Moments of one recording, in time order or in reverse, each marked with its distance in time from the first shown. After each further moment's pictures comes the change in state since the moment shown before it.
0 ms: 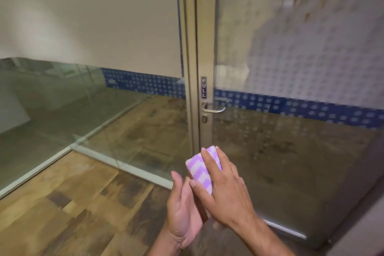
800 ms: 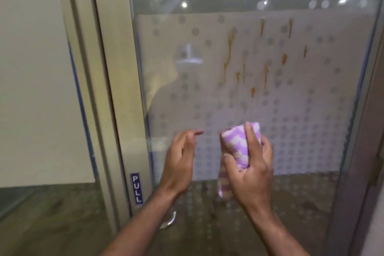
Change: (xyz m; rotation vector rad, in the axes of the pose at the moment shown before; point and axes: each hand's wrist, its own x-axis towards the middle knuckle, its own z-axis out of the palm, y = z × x) left_hand 0.469 0.115 0.099 0.965 -0.292 0.636; right_hand 0.328 0.147 -0.140 0.024 1.131 0.068
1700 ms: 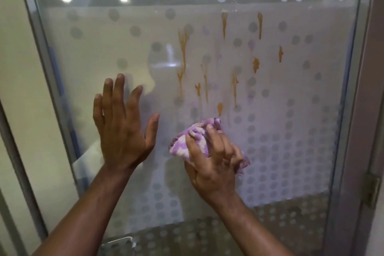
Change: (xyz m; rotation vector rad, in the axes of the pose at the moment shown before) left_hand 0.179 -0.058 0.025 1.098 0.475 0.662; right_hand 0.098 0.136 0.082 -0.599 0.181 -0.574
